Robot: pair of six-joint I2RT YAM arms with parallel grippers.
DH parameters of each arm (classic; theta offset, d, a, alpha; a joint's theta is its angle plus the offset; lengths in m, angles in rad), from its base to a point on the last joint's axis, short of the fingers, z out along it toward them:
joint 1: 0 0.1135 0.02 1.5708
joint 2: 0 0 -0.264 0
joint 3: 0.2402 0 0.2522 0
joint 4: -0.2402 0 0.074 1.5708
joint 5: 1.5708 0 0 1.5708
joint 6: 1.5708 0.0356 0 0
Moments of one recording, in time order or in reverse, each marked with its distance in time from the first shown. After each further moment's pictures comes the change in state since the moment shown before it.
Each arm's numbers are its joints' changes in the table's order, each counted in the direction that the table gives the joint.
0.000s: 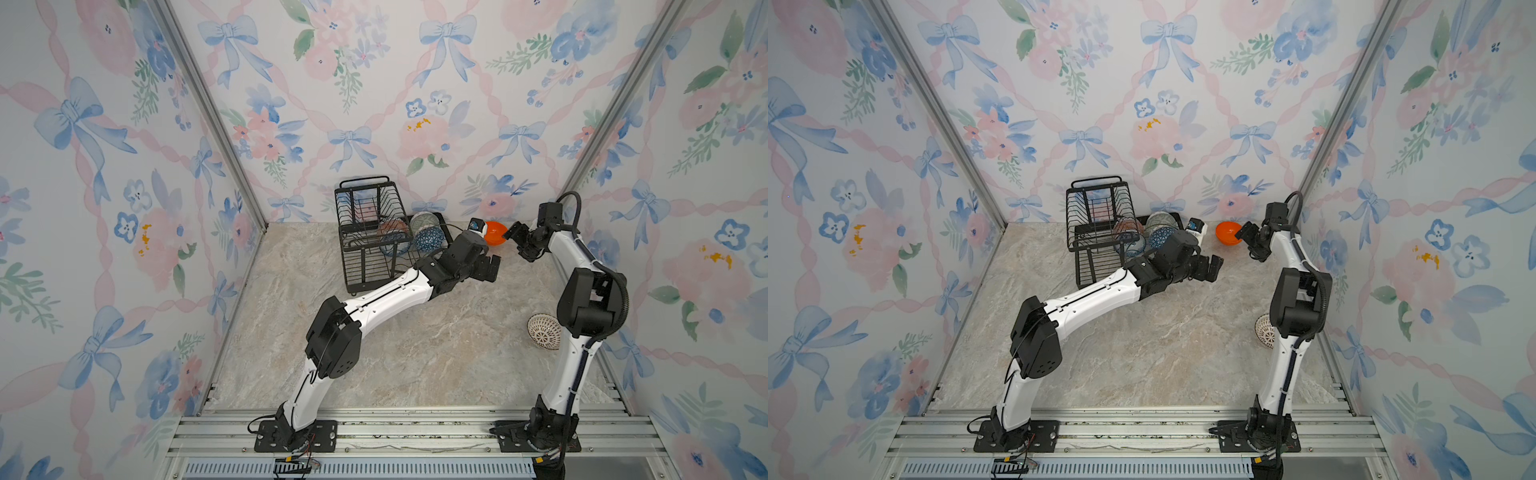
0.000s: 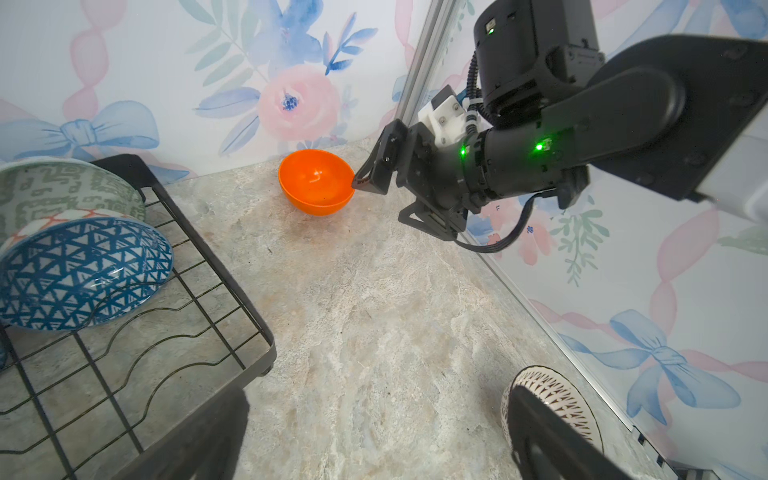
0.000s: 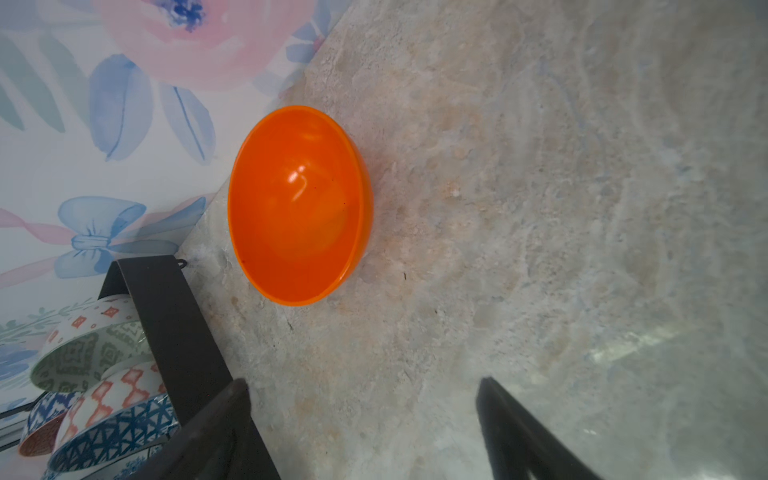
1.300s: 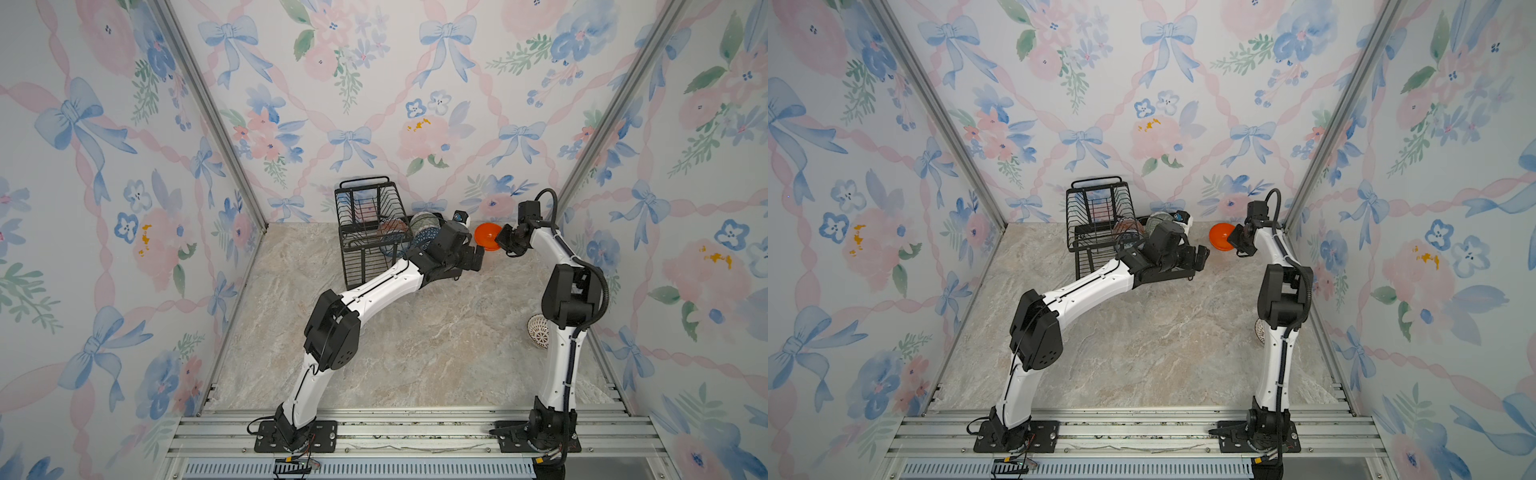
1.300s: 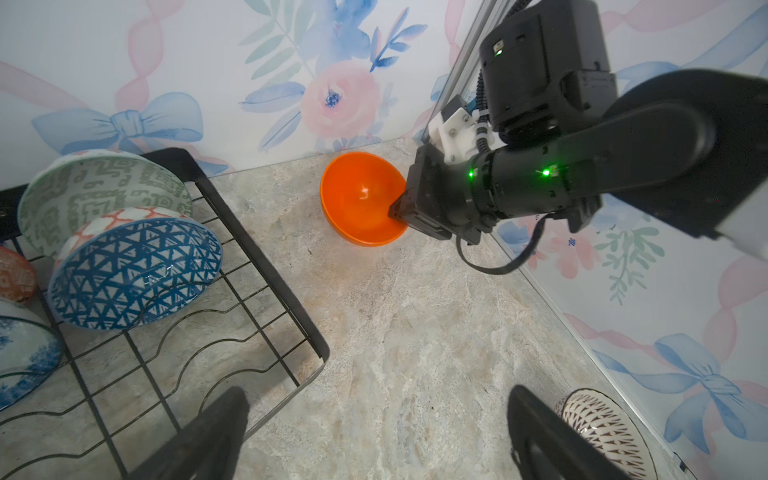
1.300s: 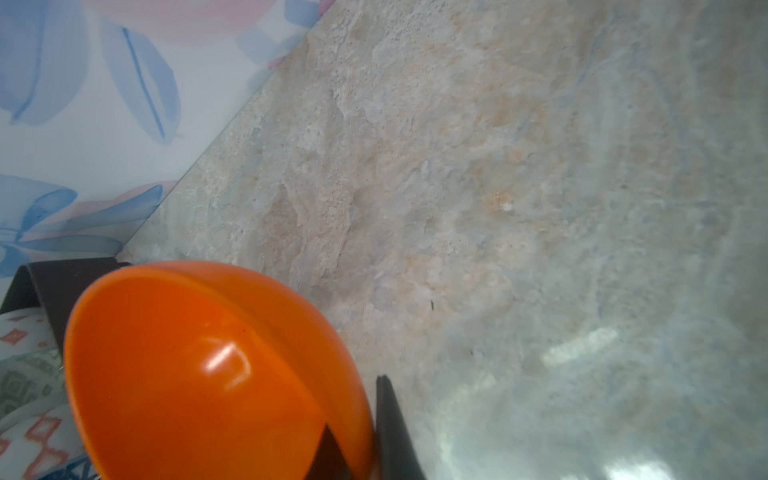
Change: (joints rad) left arm 0.090 -0.029 0.013 -0.008 0.055 -0.007; right arm 0.083 -0.042 0.054 -0.035 0.109 -0.032
